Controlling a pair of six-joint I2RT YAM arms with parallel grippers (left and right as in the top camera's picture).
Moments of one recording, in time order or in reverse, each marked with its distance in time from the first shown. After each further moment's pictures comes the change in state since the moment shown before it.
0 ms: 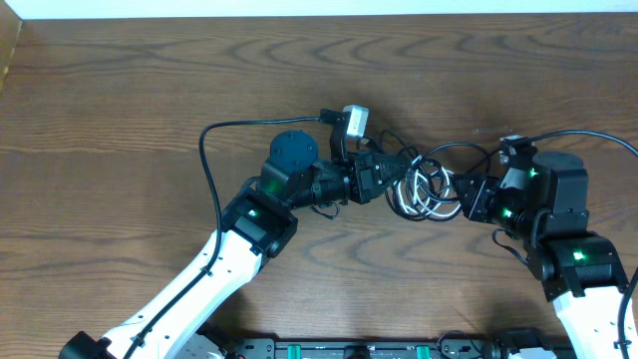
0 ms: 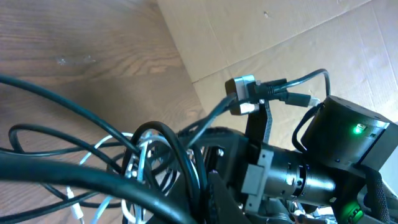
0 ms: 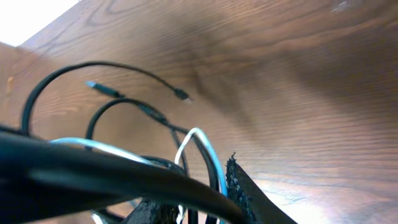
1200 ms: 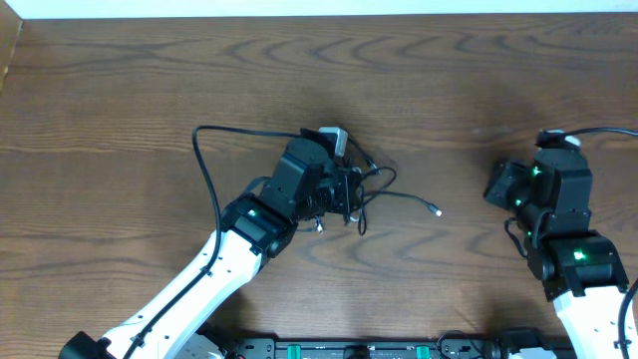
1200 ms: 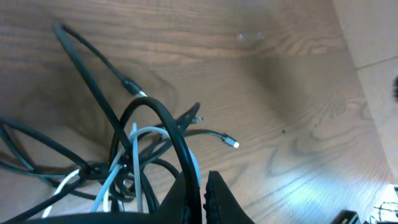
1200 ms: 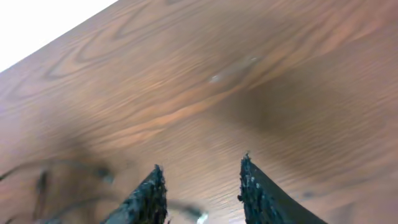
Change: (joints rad) left arm 0.000 0.000 0.000 -0.467 -0.412 0.351; right arm -0.001 0.000 0.000 0.061 0.360 0.061
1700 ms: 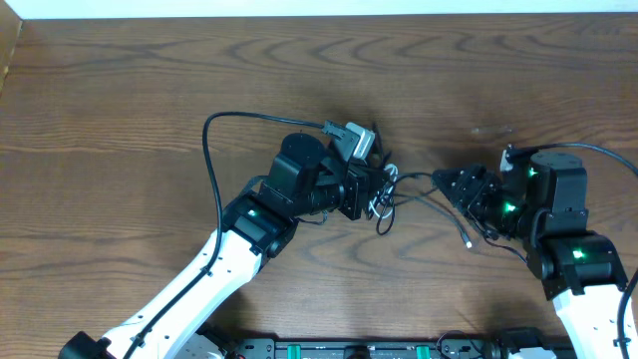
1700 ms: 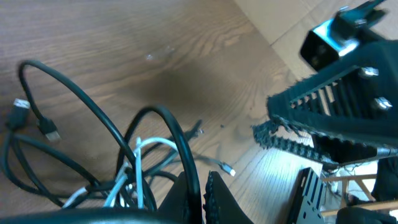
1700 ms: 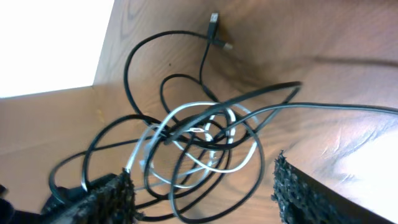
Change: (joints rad) left arm 0.001 0.000 0.000 0.186 0.270 0.199; right arm 0.000 0.009 0.000 -0.079 -0.576 0.483
